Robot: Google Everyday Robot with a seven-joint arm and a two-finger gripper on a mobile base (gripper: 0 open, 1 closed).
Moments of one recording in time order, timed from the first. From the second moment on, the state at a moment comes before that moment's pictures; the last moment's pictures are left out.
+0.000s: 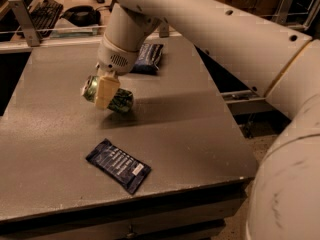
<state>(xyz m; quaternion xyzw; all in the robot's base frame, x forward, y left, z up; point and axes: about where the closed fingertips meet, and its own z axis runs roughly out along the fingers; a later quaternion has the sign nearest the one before) 0.551 0.139 0.877 -0.73 0.64 0.18 0.17</state>
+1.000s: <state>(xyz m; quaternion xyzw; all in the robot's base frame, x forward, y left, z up) 0.542 0.159 0.862 -0.73 0.62 0.21 0.16</state>
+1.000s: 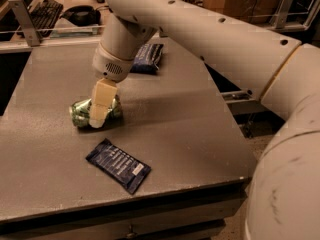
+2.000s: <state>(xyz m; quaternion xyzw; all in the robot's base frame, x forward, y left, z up) 0.523 0.059 0.919 -0.63 0.63 0.24 0.38</state>
